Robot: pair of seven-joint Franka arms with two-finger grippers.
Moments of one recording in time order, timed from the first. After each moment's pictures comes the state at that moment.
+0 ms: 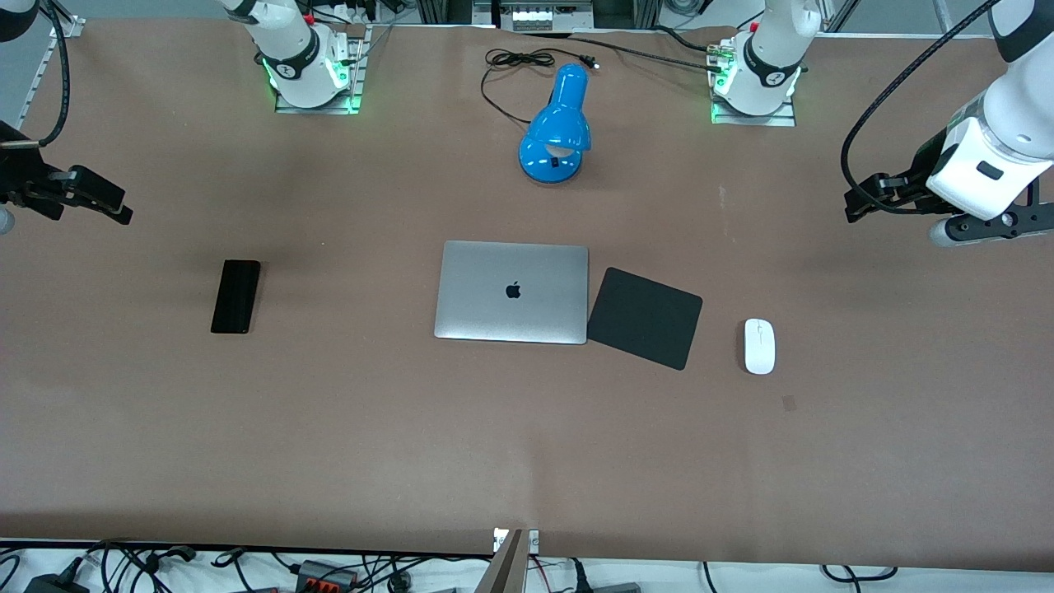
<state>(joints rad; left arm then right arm) 0.00 0.02 -0.09 -1.64 0.02 1.56 -0.26 0.00 0.00 -0.06 -1.66 0.01 1.68 0.02</state>
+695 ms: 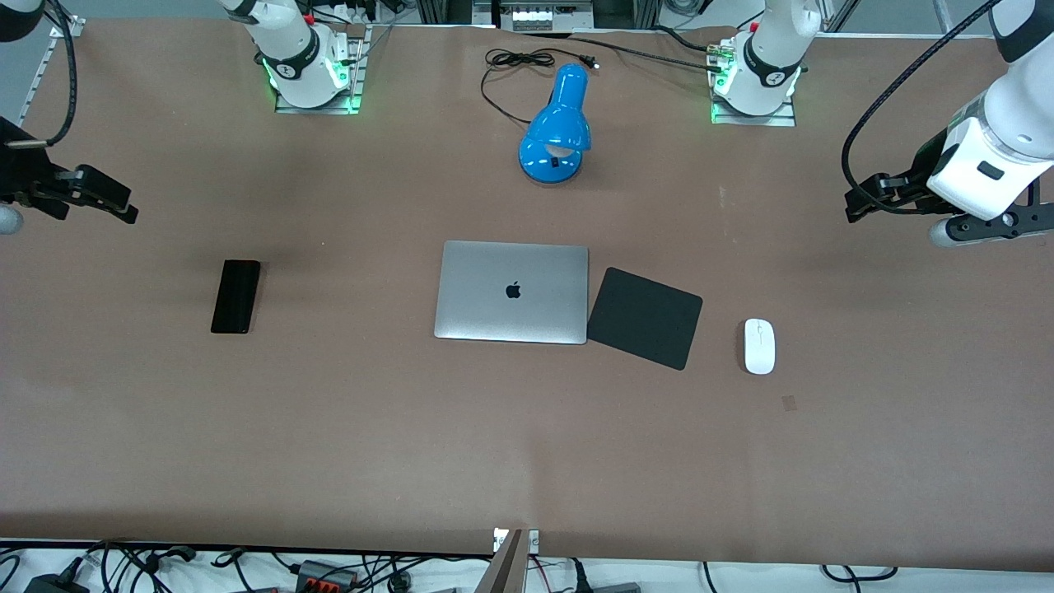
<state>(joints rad) 0.00 0.02 -0.09 -1.64 0.02 1.56 -0.26 0.01 0.01 -0.05 -1.66 0.01 1.67 0.02</state>
